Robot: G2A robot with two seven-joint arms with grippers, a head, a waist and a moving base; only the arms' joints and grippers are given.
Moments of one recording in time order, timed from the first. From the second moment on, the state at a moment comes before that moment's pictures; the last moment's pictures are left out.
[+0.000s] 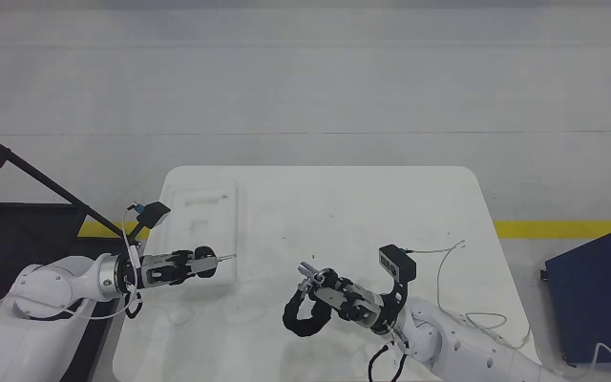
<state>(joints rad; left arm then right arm) 1.55 -0.79 -1.67 -1.74 -0.48 -0.56 -1.26 -0.96 -0.89 0.33 -1.64 -0.33 -1.01 -0.54</state>
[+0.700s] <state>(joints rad) 1.55 -0.79 -1.67 -1.74 -0.48 -0.56 -1.26 -0.94 -0.88 0.48 -1.73 -0.66 -0.85 -0.46</state>
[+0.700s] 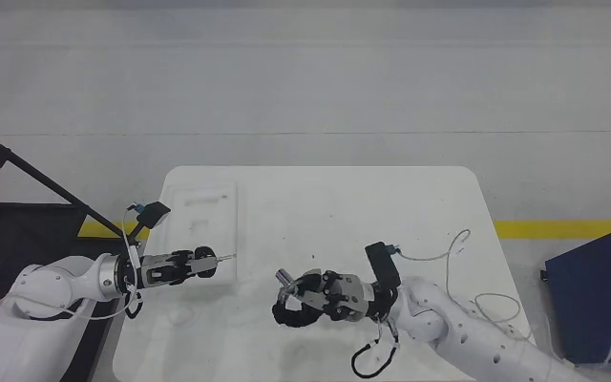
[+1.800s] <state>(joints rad) 1.55 -0.79 -1.67 -1.74 -0.48 -0.56 -1.26 -1.09 -0.91 0.65 -1.69 -1.20 -0.68 -0.90</state>
